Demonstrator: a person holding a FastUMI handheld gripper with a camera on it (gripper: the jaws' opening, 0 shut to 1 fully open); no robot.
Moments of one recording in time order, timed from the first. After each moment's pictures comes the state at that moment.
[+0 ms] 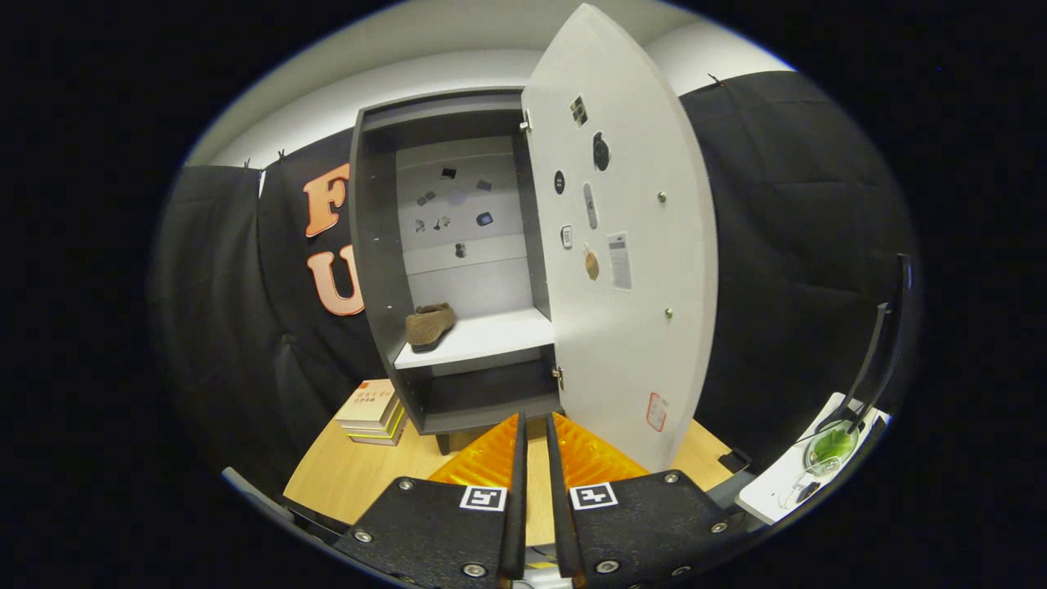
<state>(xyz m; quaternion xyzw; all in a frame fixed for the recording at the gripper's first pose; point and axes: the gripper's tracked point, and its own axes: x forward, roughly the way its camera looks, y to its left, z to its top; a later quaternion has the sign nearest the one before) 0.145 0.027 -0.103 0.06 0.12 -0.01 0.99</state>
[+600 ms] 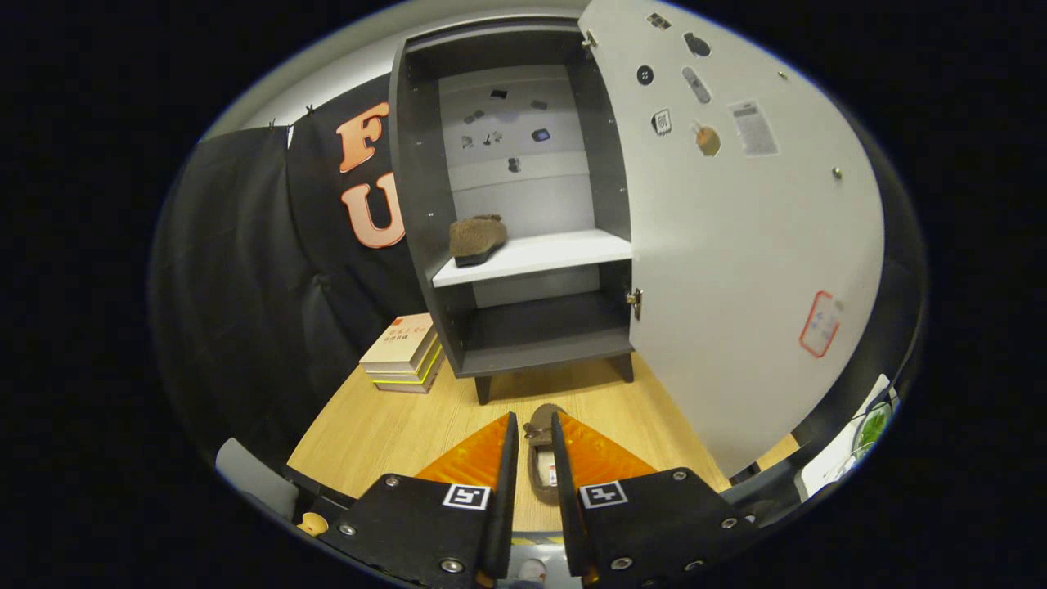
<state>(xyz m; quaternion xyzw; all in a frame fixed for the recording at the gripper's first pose) 0.184 0.111 -0.225 0.05 0.23 0.08 0.97</state>
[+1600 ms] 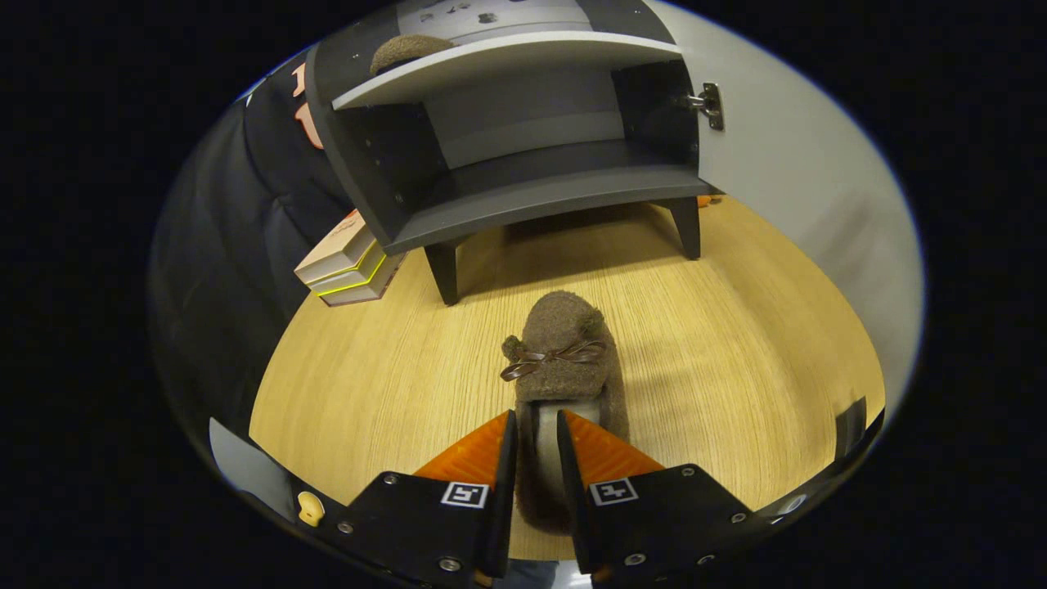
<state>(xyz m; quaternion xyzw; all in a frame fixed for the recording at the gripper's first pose) 0.276 0.149 -0.457 0.05 0.41 0.10 0.90</state>
